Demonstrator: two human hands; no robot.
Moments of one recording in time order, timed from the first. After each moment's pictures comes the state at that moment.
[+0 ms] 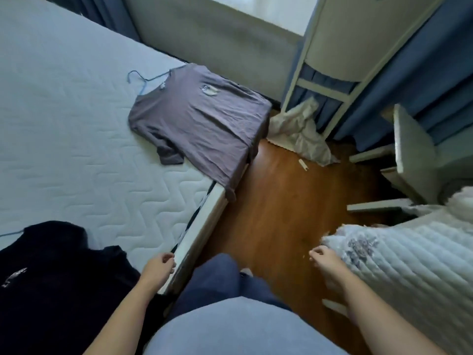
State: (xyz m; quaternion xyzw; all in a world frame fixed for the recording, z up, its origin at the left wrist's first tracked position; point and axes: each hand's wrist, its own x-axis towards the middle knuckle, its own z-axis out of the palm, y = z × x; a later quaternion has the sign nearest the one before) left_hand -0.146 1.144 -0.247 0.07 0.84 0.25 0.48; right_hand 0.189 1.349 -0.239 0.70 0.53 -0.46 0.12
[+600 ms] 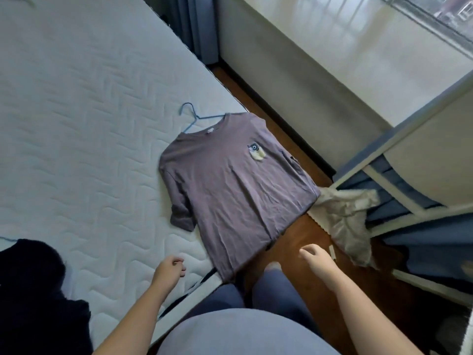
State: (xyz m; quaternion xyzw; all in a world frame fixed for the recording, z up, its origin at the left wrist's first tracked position) left_hand -0.258 1.394 -0.265 -0.13 0.82 0.35 0.43; right_hand -0.064 1.688 -0.239 0.54 0.69 -0.44 0.18
